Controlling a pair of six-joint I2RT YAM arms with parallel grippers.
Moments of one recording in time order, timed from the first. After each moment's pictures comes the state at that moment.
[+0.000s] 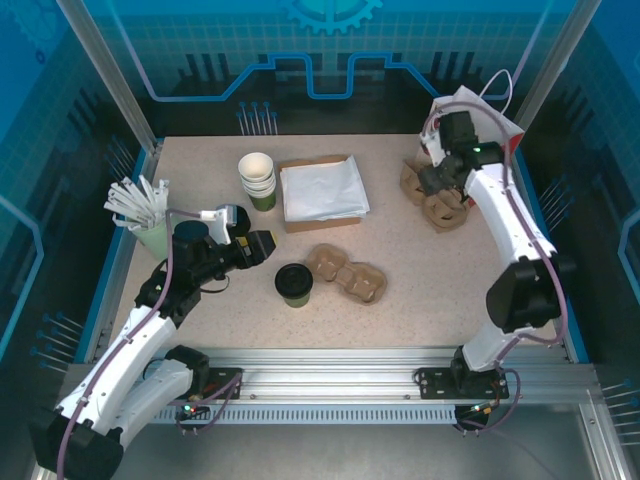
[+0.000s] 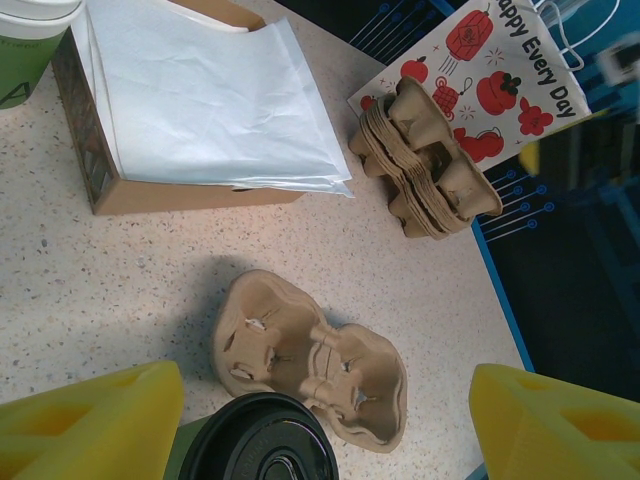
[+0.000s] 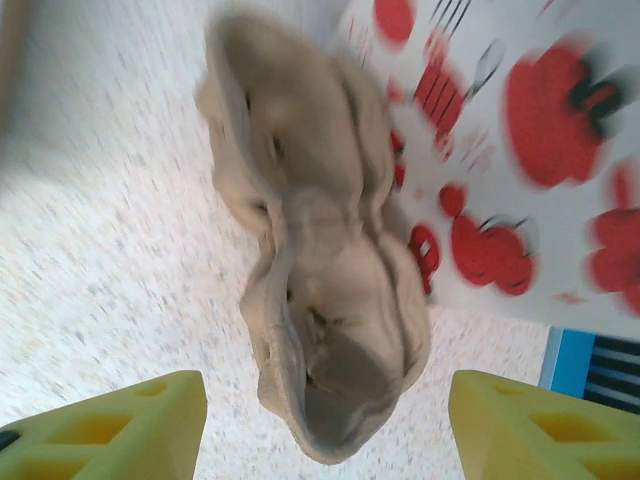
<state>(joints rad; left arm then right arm) -0.29 0.79 0.66 -0.30 0.36 -0.66 0.14 1.66 1.70 -0.99 0.18 -0.27</state>
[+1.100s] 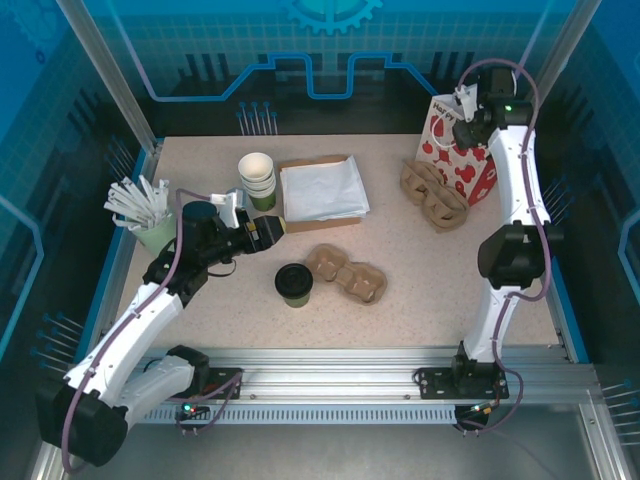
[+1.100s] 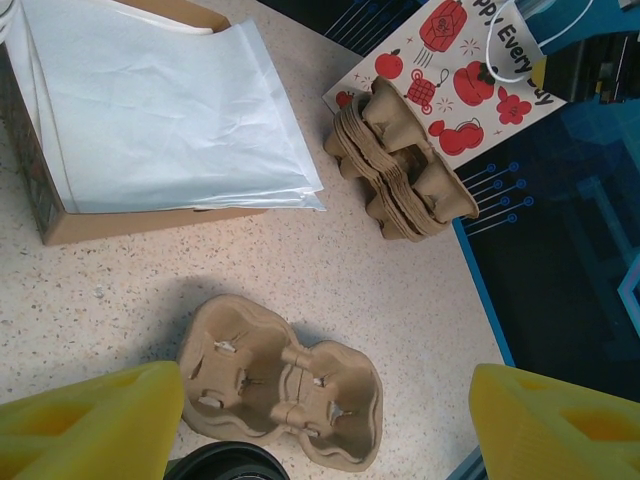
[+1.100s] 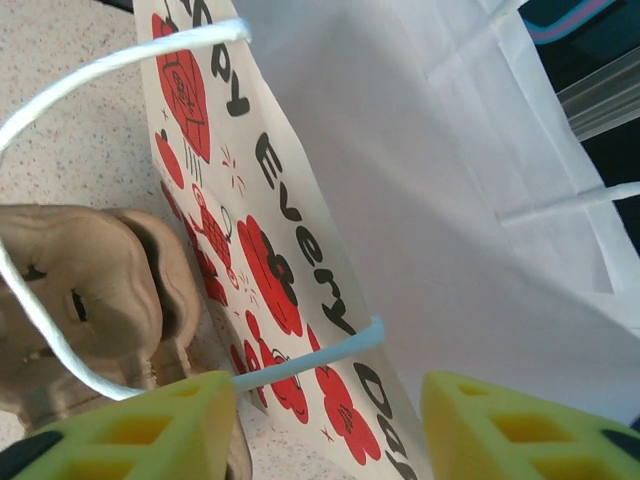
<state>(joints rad) -0.30 0.95 0.78 -0.27 0.41 -0.66 -0.05 2.03 2.27 -1.11 0.18 -0.36</state>
